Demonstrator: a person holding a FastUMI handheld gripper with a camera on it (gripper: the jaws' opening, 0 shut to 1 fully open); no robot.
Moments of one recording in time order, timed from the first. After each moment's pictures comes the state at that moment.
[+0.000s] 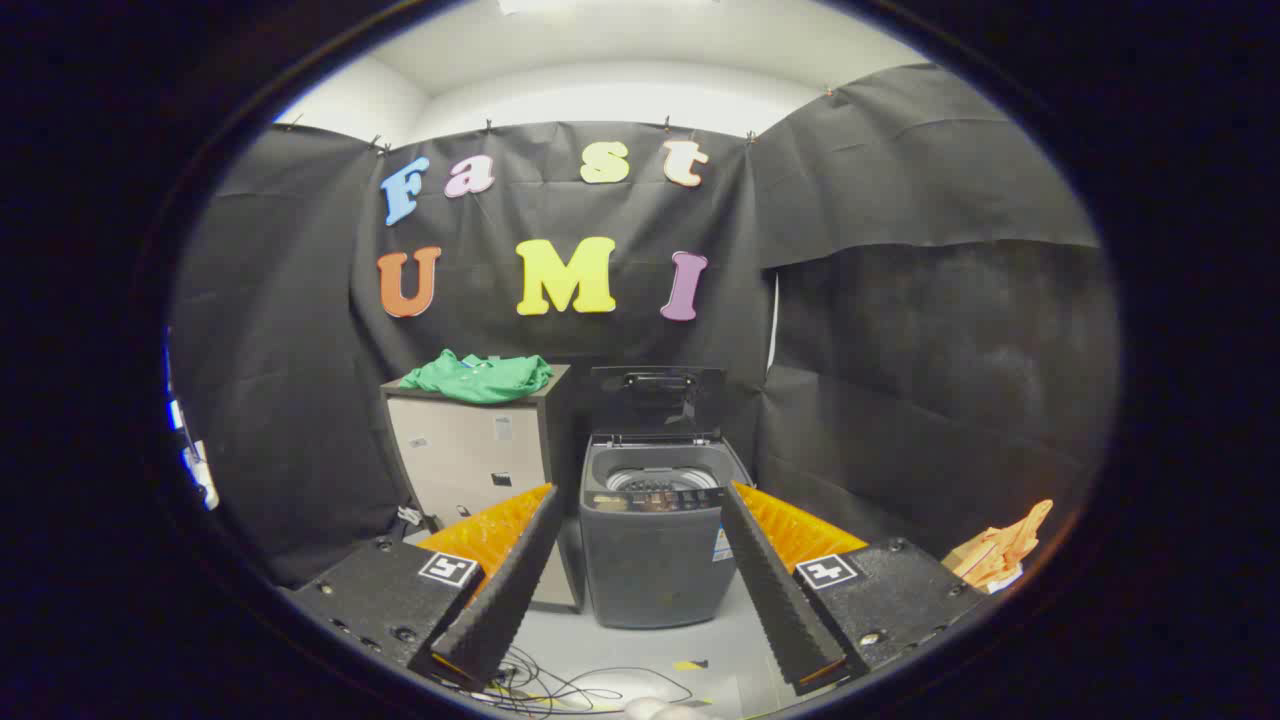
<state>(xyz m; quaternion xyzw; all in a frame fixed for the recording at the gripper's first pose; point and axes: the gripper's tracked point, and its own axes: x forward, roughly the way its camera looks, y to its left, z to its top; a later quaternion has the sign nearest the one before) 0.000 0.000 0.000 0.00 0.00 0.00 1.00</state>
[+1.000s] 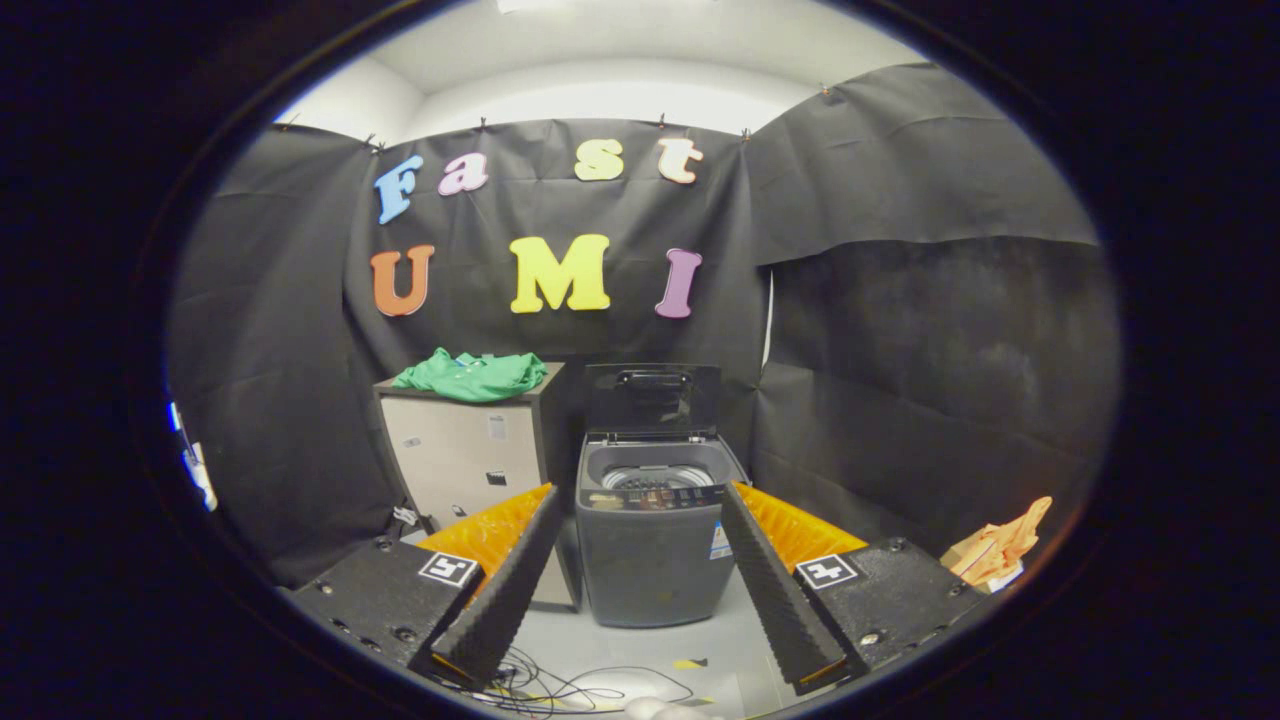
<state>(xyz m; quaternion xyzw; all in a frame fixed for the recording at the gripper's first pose) 0.006 -0.002 -0.002 0.00 0.00 -0.01 1.00</state>
